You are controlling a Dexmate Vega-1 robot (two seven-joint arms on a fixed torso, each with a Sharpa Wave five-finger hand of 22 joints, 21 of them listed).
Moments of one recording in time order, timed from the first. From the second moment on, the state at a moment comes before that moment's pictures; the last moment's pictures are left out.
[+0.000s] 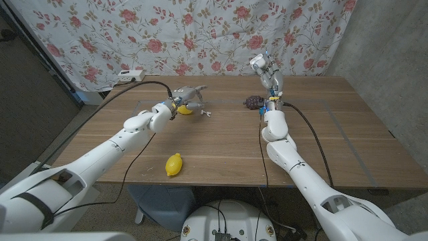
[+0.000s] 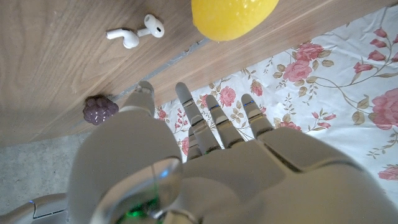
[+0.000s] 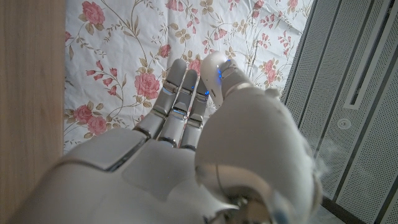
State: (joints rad) left arm 0.63 0.67 0.63 -1.43 0.73 -0.07 0.14; left_hand 0.92 0.08 0.29 -0.10 0.19 0.07 -0.13 0.19 0.19 0.63 -0.21 0.46 0.49 0.37 -0.16 0.25 0.33 0.18 0.18 0.23 0.19; right arm -0.80 -0.13 -0.37 -1.28 0.23 0.59 -0.36; right_hand 1.38 0.15 0.24 -0.14 0.21 0.36 -0.15 0.20 0.21 0.58 -0.02 0.84 0.42 0.59 -0.05 0.26 0.67 0.38 -0.04 1.17 0.18
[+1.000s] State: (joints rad) left arm 0.72 0.67 0.45 -1.46 0.36 -0.25 0.12; left_hand 0.77 0.06 0.26 -0.08 0.19 0.03 -0.11 0.19 0.19 0.34 -0.10 0.23 0.38 0.17 -0.05 0.19 0.23 0.14 0.20 0.21 0.19; right arm -0.82 -0.12 -0.40 -1.36 0.15 0.54 -0.46; right_hand 1.38 0.15 0.24 -0.14 0.22 0.36 -0.15 0.20 0.21 0.58 -0.02 0.84 0.42 0.59 -0.05 0.26 0.67 0.38 -0.04 1.18 0.18
